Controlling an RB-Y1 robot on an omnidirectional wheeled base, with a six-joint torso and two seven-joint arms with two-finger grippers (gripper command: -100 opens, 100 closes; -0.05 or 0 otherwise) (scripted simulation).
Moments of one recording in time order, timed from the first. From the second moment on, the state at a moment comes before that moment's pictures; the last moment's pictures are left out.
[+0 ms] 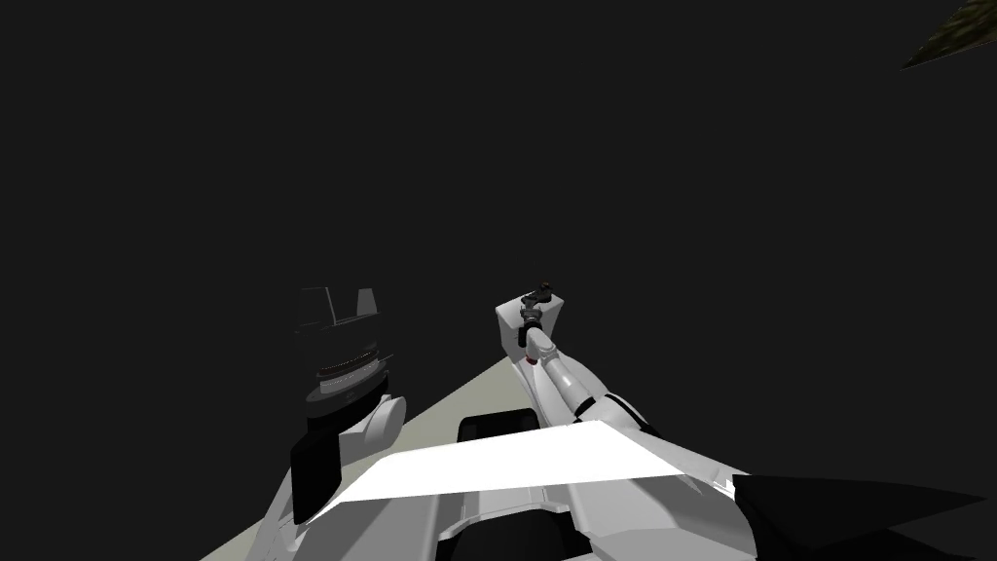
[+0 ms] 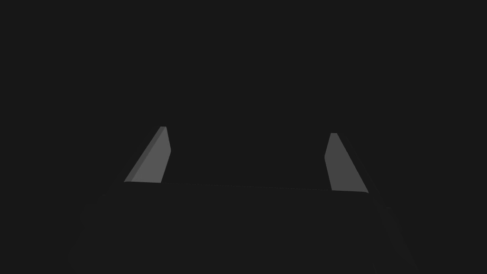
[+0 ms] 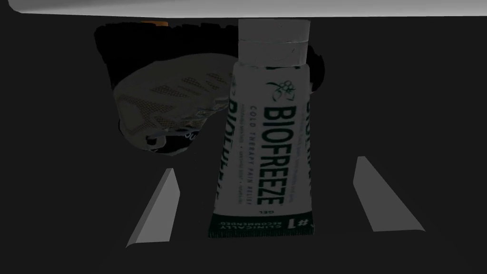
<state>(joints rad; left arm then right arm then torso) 0.46 0.02 0.05 -2.37 0.04 -0.64 -0.16 -0.34 -0.09 0.21 -1.13 1.34 0.55 0.07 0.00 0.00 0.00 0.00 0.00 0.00</state>
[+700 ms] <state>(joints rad) 0.46 0.02 0.05 -2.37 0.04 -0.64 -0.16 -0.35 -0.16 0.09 -1.04 1.27 0.42 0.15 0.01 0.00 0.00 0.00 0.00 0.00</state>
